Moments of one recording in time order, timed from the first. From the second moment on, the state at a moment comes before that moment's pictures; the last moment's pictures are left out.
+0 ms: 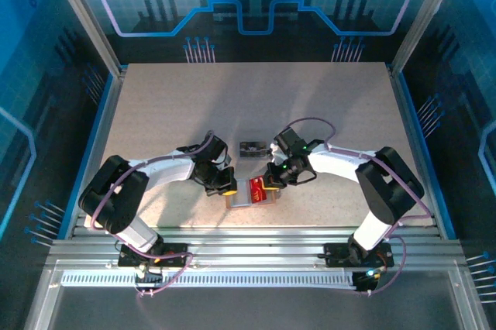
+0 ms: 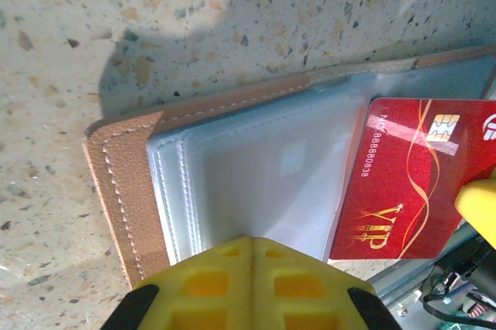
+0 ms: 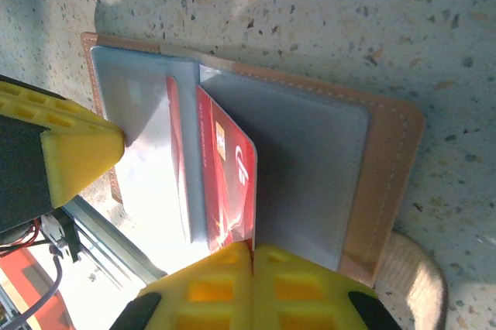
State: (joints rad) left arm -0.53 1.58 0.77 -0.45 0.50 -0.79; right arm 0.62 1.66 0.90 -0.47 -0.55 0.59
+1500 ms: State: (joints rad) left arm -0.53 1.56 0.77 -0.47 0.50 -0.79; right arm 0.69 1.62 0.90 -0.43 -0.53 0.70
